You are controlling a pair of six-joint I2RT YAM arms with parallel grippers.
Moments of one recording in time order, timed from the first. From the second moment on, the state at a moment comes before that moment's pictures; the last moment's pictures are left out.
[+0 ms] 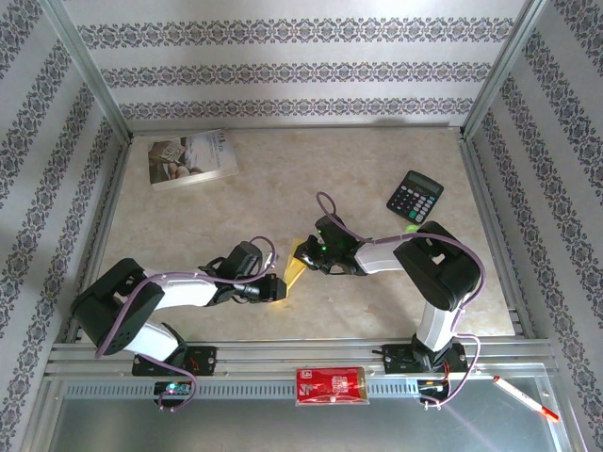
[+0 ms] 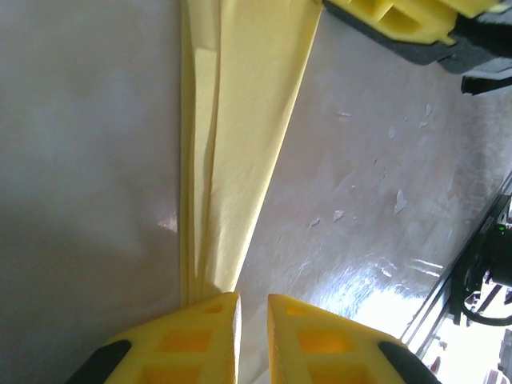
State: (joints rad) left arm -0.69 1.46 0.42 0.14 0.49 -0.79; right arm 0.68 1.80 0.73 0.26 -0.36 1.22
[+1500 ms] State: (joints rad) left arm -0.68 0.97 0.45 -0.15 0.45 -0.74; right arm 0.66 1.80 0.73 0.27 -0.35 1.22
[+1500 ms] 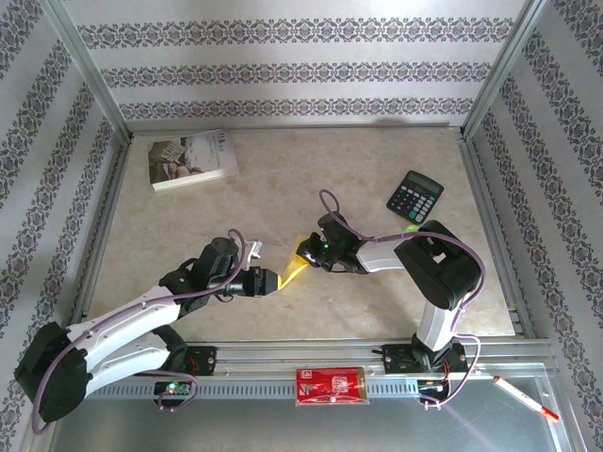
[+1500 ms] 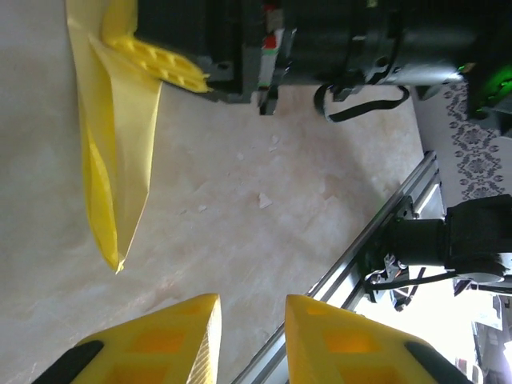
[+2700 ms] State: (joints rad) left arm -0.66 1.59 0.56 0.10 0.60 -0.71; right arm 0.65 1.81 0.73 0.28 -0.36 1.22
